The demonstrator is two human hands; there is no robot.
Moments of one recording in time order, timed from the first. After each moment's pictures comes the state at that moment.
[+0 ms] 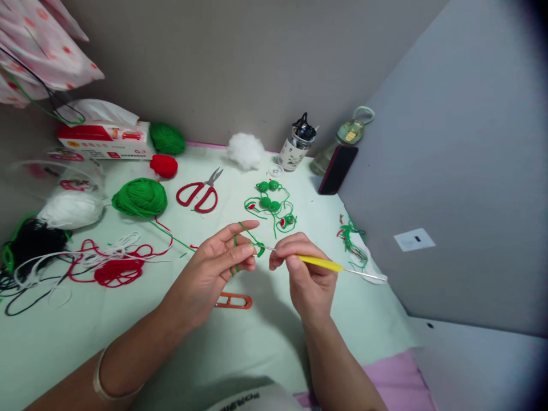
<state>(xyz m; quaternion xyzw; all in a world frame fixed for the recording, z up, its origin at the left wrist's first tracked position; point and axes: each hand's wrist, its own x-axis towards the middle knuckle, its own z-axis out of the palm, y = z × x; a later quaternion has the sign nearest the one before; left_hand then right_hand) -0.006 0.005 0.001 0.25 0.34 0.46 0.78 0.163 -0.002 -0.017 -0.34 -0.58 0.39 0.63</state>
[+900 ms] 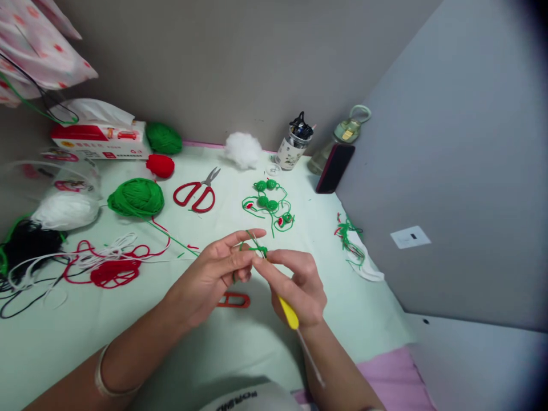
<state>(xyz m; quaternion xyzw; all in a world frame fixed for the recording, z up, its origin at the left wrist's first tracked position) -0.005 0.004 -0.006 0.26 0.33 0.40 0.81 0.161 -0.016 -0.026 -0.36 -0.77 -0.02 0.53</state>
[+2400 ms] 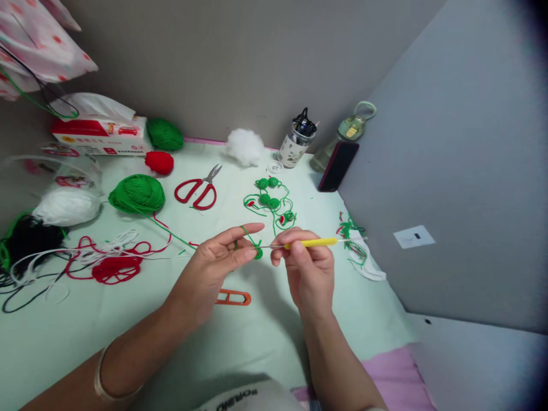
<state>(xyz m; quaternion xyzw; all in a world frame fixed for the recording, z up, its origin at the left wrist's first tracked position) -0.002 0.000 -0.006 0.30 0.41 0.46 0.73 0.163 0.000 -0.015 -0.37 -0.51 0.46 0.62</state>
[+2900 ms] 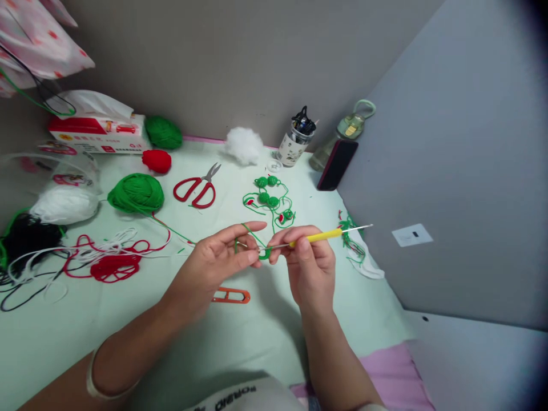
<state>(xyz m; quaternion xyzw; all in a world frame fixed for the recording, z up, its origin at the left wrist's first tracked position) -0.006 0.002 0.000 0.35 0.38 0.43 0.74 0.166 0.001 -0.013 -0.34 -0.50 0.50 0.62</state>
